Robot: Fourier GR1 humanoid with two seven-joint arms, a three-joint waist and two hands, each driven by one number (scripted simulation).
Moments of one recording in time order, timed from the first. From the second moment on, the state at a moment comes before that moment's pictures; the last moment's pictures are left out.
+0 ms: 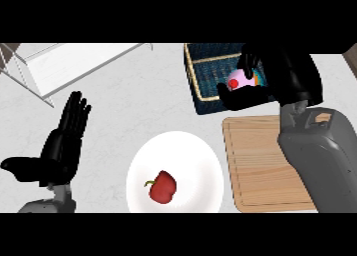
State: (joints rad) left arm -0.05 0.08 -0.02 -1.66 0.04 0.13 0.02; right arm -0.72 -0.25 0.22 -1.61 0.71 0.13 0.66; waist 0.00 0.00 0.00
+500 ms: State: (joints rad) left arm -0.03 0.07 -0.01 -1.67 0.04 0.11 0.02; right arm -0.70 -0.23 0.15 -1.39 0.76 0.07 0.45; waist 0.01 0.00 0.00
